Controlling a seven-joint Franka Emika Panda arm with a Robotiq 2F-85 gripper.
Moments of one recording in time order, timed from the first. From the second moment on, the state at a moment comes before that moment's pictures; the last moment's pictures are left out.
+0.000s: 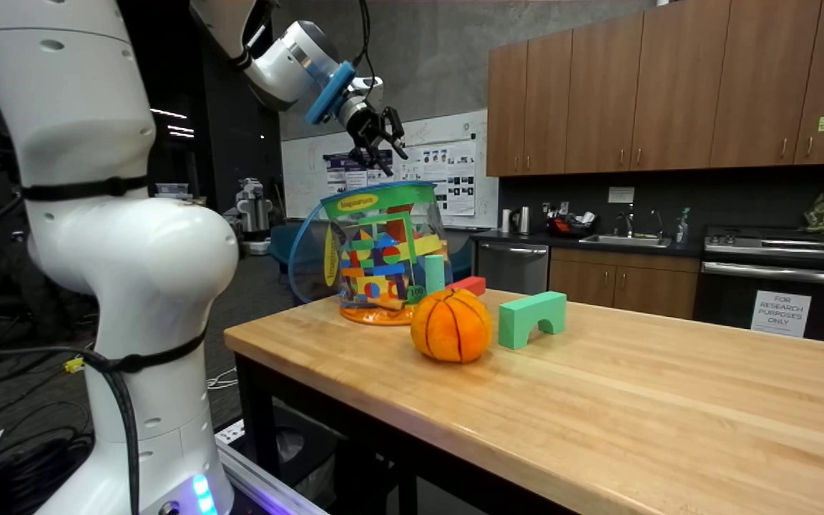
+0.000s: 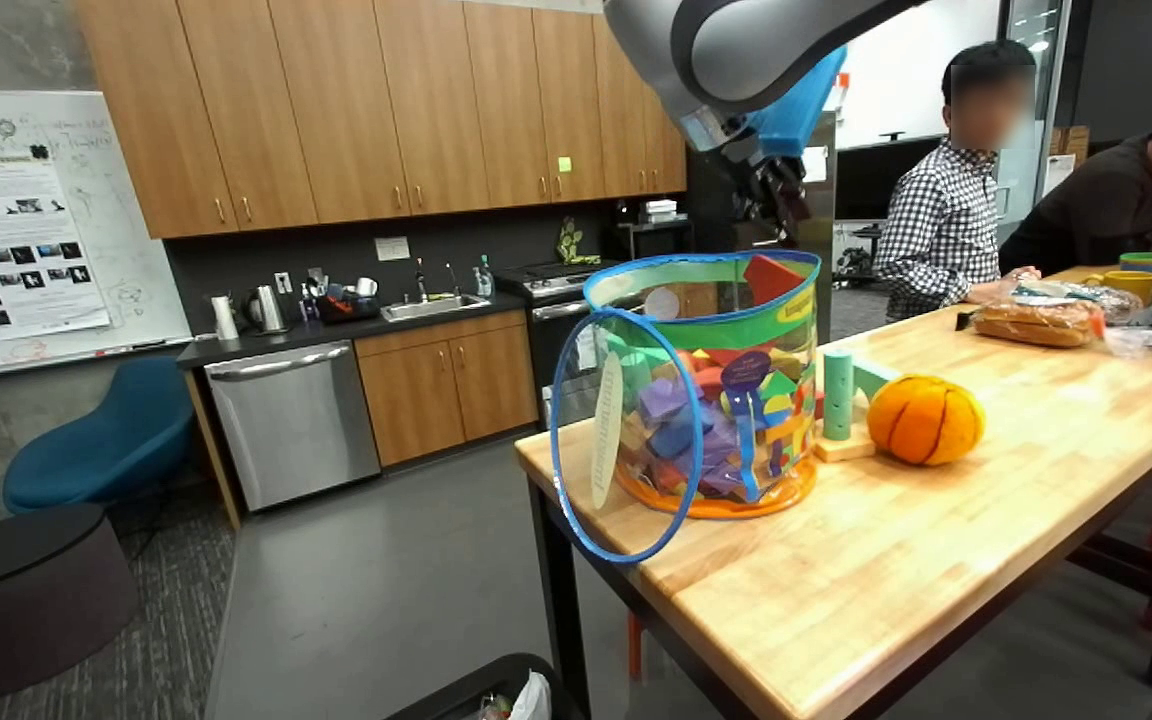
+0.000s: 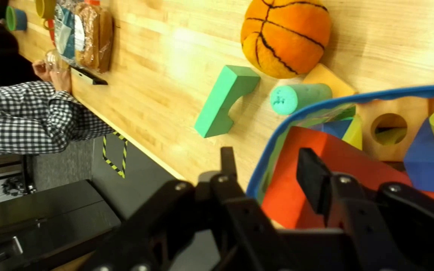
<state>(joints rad) 0.14 -0.18 0.19 -1.93 -0.68 1.48 0.23</state>
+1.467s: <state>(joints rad) 0.15 -0.21 0.20 -1.92 -0.76 1.50 0.25</state>
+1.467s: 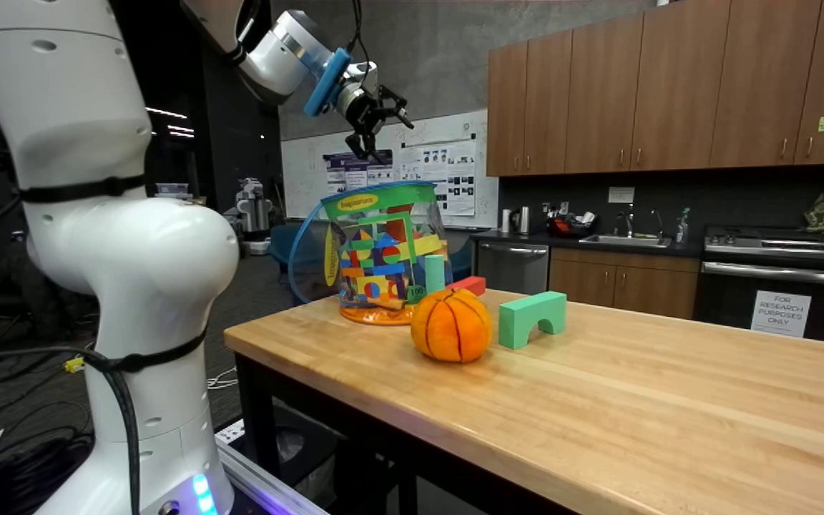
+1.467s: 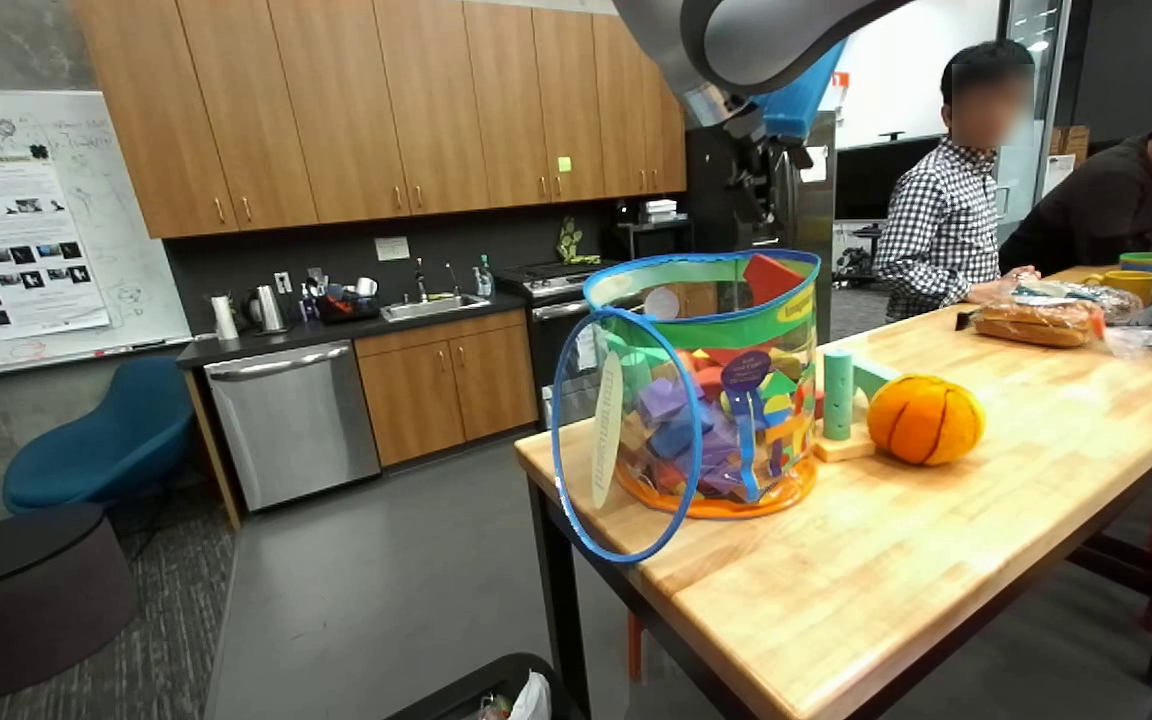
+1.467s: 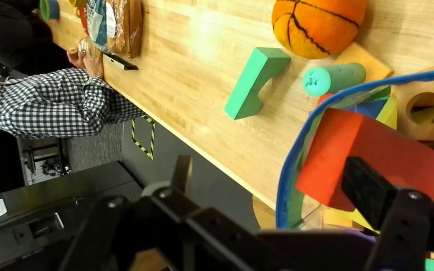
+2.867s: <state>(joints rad) 0.15 -0.08 0.20 -1.92 -0.75 1.59 0.43</state>
